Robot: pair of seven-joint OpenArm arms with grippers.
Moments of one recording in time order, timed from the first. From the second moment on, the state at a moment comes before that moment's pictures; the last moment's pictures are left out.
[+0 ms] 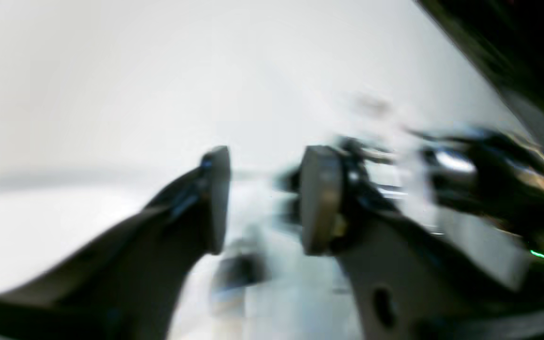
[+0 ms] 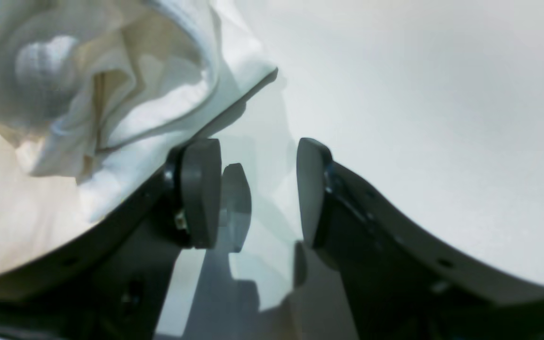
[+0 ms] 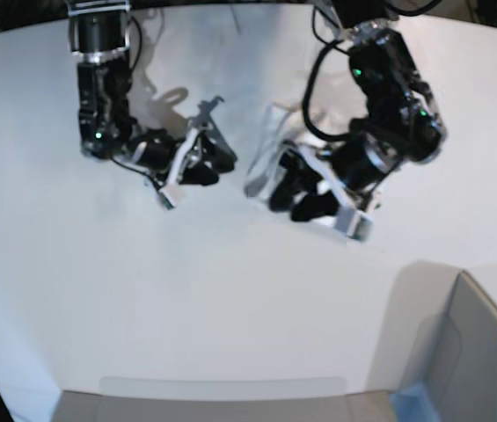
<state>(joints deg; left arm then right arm) -1.0 7.8 -20.3 115.1 -40.3 -33.7 77.7 2.4 6.1 -0.2 76.1 30.3 44.2 -44.5</state>
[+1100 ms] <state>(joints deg) 9.7 -0.6 -0.3 99.0 -33.7 -33.5 72.2 -0.3 5.0 0.2 87.7 25.2 44.2 -49.5</state>
